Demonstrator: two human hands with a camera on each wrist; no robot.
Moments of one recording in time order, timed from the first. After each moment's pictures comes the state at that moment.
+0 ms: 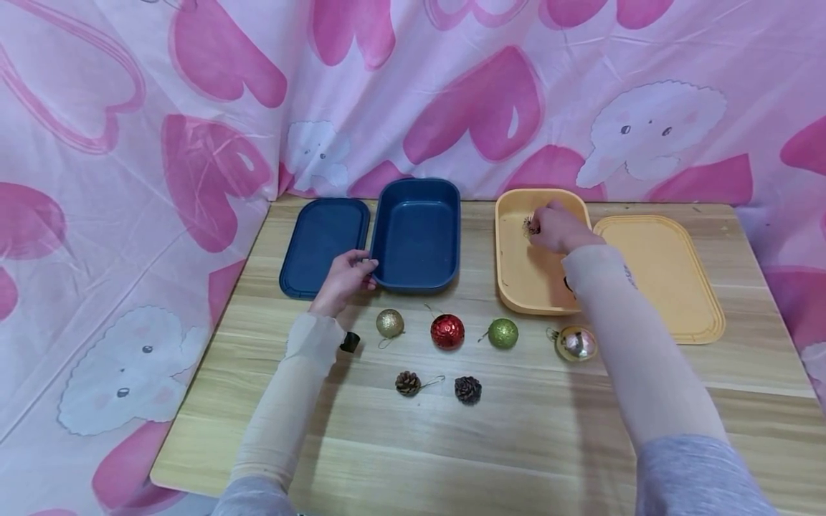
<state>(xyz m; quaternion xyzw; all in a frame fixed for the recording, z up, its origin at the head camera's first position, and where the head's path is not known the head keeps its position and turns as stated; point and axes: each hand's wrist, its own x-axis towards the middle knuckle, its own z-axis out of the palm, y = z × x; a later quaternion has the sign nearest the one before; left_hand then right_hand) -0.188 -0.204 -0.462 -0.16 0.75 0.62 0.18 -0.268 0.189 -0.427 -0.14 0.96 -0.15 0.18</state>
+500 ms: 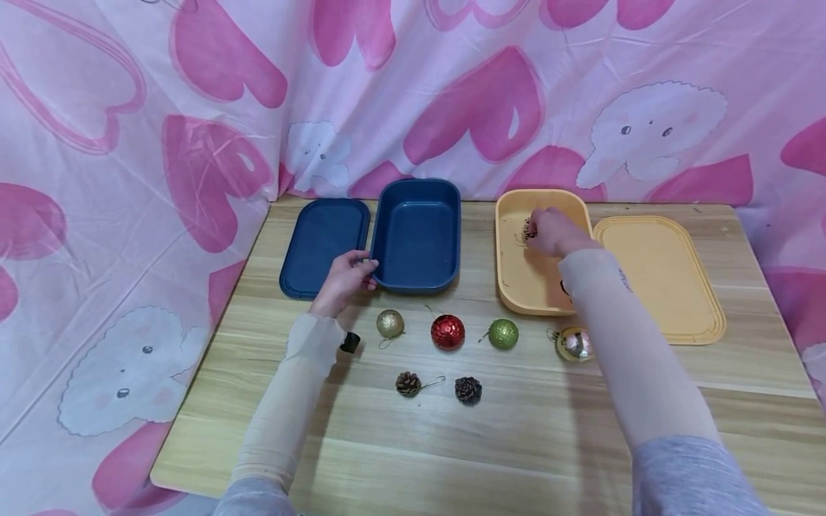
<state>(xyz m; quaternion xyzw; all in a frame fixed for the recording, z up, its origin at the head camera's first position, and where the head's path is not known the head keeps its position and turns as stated) -0.189 -0.203 -0.463 -0.16 0.74 0.63 0.17 -0.268 0.184 -0.435 -0.13 0.96 -0.16 0.17</state>
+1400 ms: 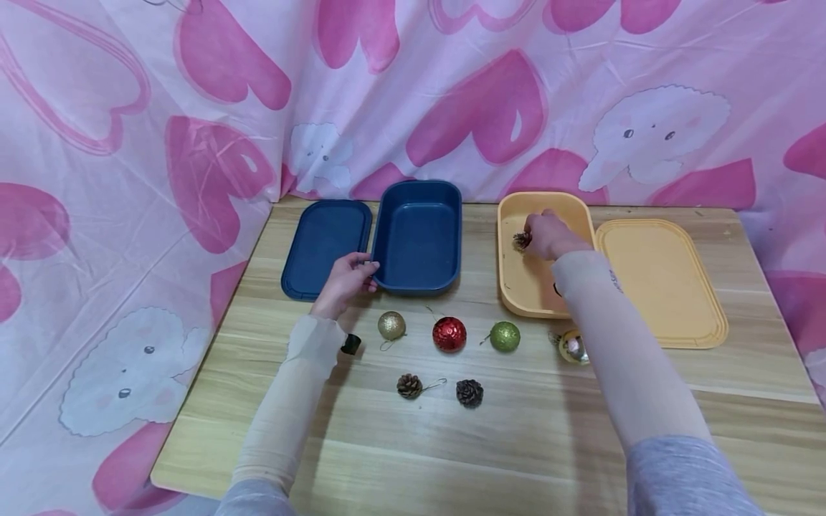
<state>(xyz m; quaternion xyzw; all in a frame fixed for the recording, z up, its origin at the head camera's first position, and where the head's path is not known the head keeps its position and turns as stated) -0.188 -0.206 -0.464 -0.16 0.74 0.63 0.17 -0.267 0.170 -0.434 -0.10 0.96 -0.15 0.21</state>
